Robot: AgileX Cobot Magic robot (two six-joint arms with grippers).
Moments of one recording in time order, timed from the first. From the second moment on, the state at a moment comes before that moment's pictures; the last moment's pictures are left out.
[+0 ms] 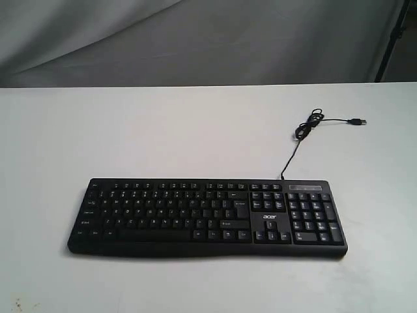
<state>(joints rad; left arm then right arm) -0.17 0.00 0.00 0.04 0.26 -0.02 0.04 0.01 0.00 0.15 -0.42 0.29</state>
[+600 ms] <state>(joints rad) -0.17 0.00 0.00 0.04 0.26 -0.02 0.12 0.53 -0.58 -0.25 -0.20 0.39</state>
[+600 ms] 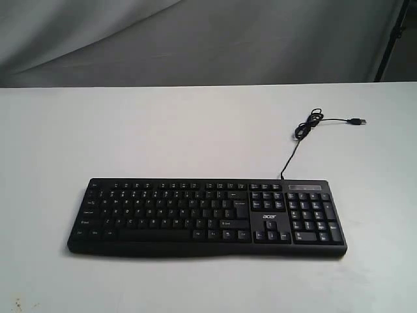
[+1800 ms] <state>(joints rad) -0.17 0.00 0.00 0.04 0.26 -0.02 0.43 1.79 -1.75 0.65 1.14 -1.00</state>
